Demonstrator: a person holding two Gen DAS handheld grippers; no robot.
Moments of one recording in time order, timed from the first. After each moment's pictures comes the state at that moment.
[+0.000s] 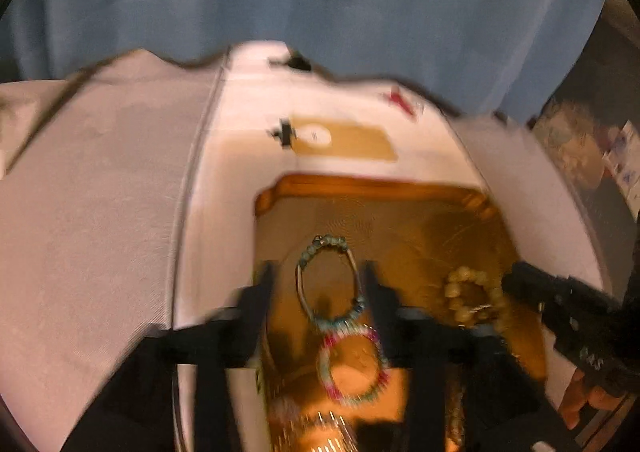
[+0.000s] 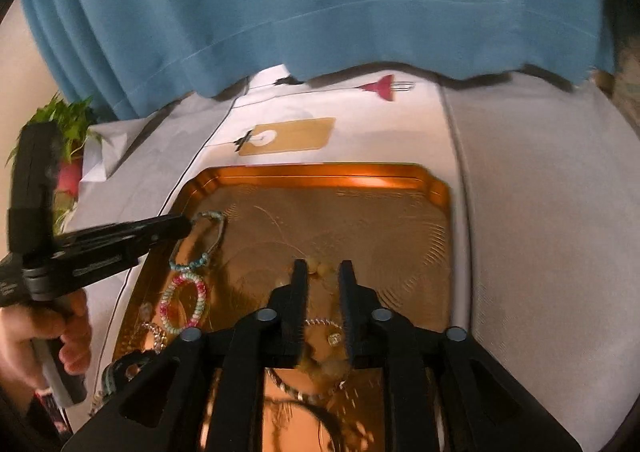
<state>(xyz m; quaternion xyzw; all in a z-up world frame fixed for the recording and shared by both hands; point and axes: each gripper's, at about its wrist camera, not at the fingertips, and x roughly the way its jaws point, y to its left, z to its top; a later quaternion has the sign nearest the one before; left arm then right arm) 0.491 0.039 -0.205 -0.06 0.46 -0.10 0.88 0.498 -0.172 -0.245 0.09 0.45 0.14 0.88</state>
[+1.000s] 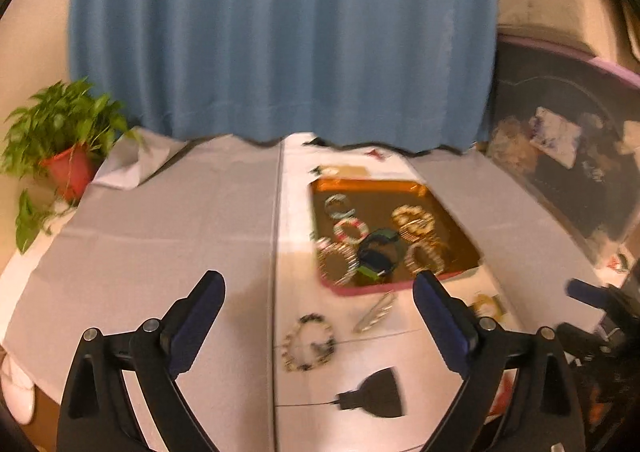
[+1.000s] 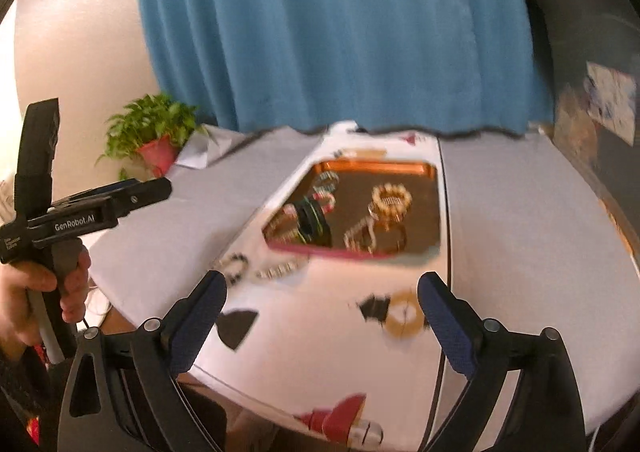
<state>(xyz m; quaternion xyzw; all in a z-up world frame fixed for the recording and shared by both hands) 0.210 0.080 -0.133 0.00 0.31 -0.06 0.95 0.190 -0.156 -0.171 0.05 0.32 0.17 0.93</state>
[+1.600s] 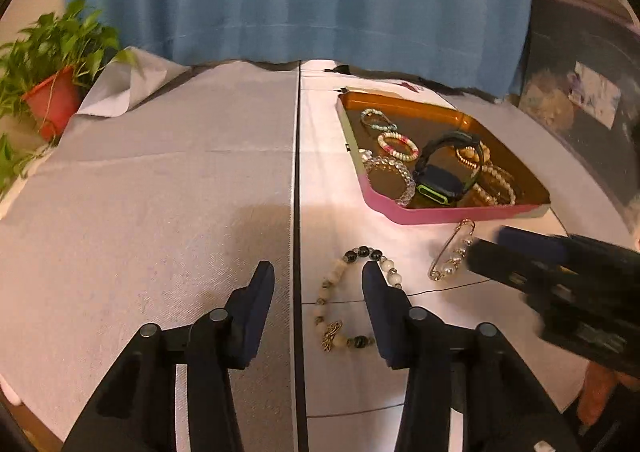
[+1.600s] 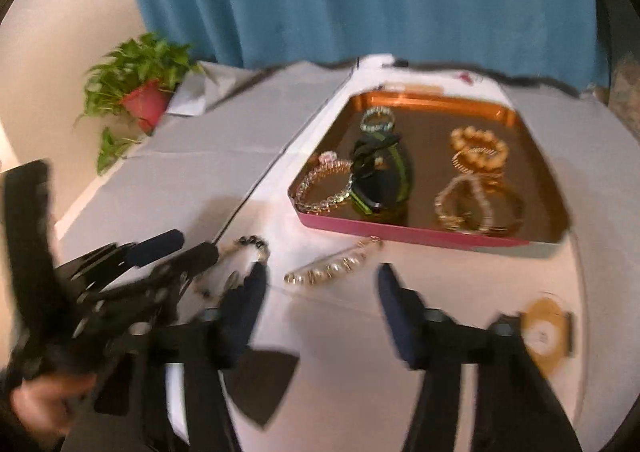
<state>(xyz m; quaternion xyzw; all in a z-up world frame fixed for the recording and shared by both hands) 0.250 0.099 -0.239 -0.01 0.38 -0.06 0.92 0.300 -0.043 -0.253 0.04 0.42 0.19 0.89</state>
